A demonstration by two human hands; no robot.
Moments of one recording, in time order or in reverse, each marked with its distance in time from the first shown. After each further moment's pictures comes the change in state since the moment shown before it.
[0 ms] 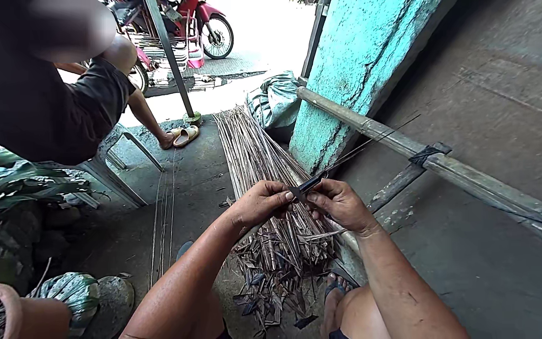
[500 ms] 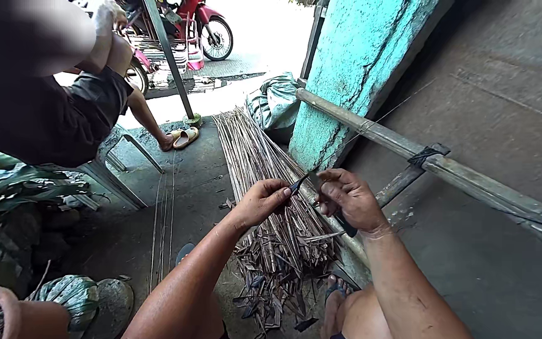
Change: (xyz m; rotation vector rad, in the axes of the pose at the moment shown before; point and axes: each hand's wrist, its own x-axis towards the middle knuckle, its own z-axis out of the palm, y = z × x) left_hand 0.002 0.000 0.006 0.106 0.159 0.050; right_hand -0.004 -0.012 -0.008 0.041 0.172 -0.029
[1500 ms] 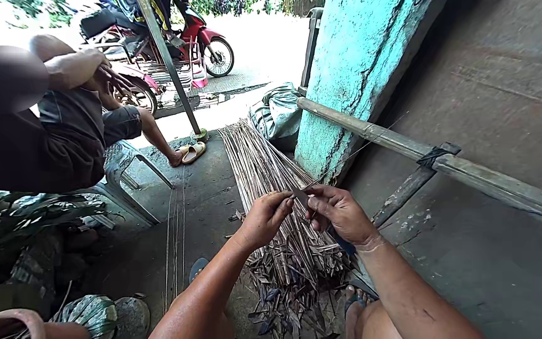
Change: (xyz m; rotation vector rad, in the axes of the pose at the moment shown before) left_hand -0.009 -0.006 -0.002 0.507 0.150 0.286; right_hand 0.005 0.004 0.036 0.134 -0.010 0.134
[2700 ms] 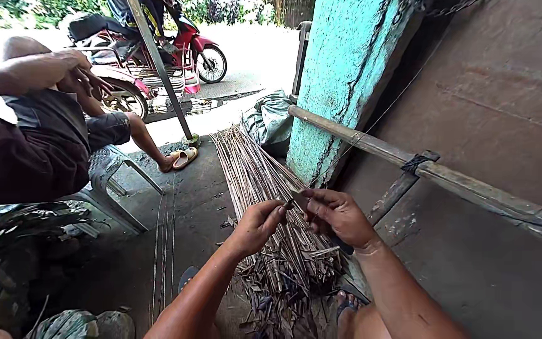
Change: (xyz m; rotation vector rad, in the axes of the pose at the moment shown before) left_hand -0.002 0.009 -0.003 -0.200 -0.089 -0.085; right_hand -0.005 -0.011 -0.013 -0.096 0.004 -0.097
